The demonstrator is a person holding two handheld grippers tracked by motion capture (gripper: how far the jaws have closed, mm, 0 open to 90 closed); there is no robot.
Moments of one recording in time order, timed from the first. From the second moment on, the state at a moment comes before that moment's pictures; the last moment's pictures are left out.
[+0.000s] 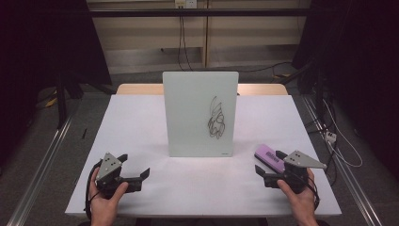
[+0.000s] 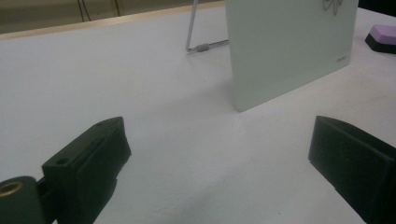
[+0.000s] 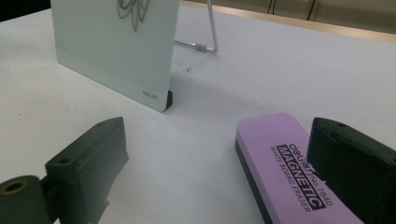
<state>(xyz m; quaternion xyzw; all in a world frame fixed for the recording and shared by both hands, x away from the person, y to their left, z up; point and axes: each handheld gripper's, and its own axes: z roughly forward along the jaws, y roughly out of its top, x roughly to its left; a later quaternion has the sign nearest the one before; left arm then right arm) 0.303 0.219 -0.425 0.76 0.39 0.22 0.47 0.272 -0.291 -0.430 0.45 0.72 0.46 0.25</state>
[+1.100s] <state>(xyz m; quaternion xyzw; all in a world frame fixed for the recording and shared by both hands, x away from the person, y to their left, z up) 0.306 0.217 -0.426 0.77 0.39 0.21 0.46 0.302 -0.308 -0.410 0.47 0.77 0.39 0.18</state>
